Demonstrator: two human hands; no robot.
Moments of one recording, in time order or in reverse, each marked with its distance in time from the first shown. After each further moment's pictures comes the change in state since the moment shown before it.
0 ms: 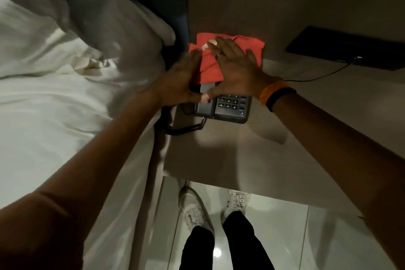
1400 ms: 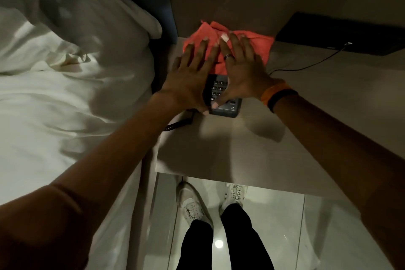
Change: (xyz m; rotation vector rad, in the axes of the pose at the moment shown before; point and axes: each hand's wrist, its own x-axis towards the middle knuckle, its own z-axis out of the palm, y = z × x) left_hand 0.004 0.059 0.029 0.529 0.006 -0.078; right_hand -0.021 0.032 0.026 -0.059 -0.018 0.124
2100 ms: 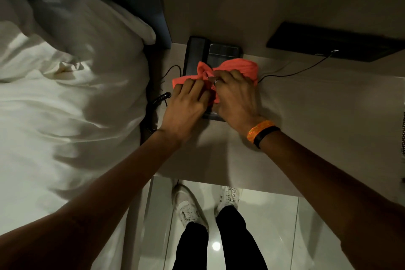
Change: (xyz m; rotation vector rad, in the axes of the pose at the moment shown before) left_hand -0.035 0.023 0.049 0.208 0.533 0.164; right_hand -0.038 -0.023 0.038 -0.033 0.441 -0.016
